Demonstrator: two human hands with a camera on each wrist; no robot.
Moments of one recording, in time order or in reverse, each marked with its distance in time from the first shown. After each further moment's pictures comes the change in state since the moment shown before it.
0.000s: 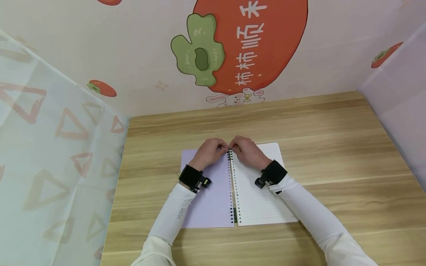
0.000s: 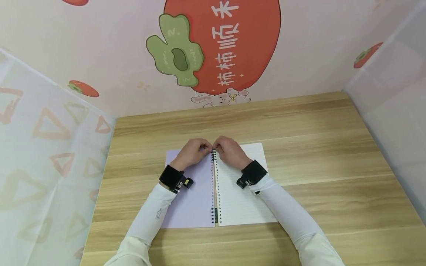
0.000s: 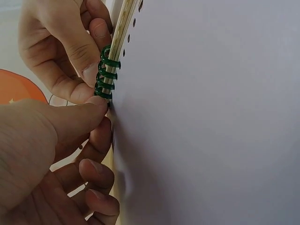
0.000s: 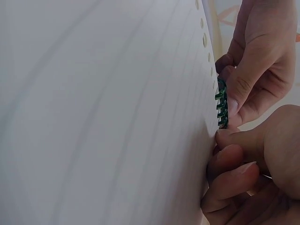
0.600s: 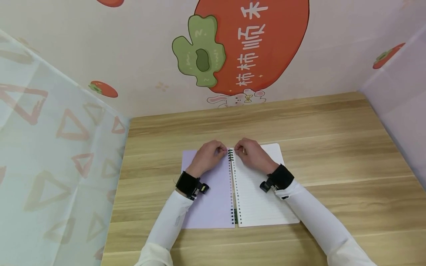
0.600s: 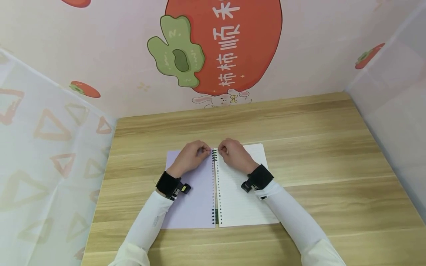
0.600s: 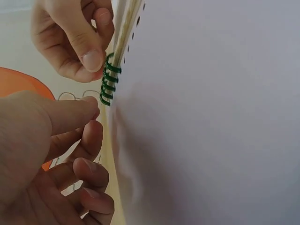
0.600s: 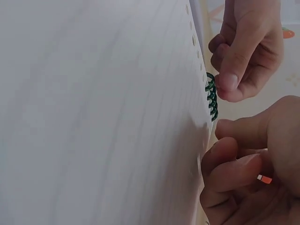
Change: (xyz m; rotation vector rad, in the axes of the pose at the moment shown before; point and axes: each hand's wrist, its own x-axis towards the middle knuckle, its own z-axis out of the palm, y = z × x) left_hand -0.020 -0.004 -0.001 -0.023 0.056 0.039; right_hand -0.013 0.000 -0.007 0.001 0.026 0.020
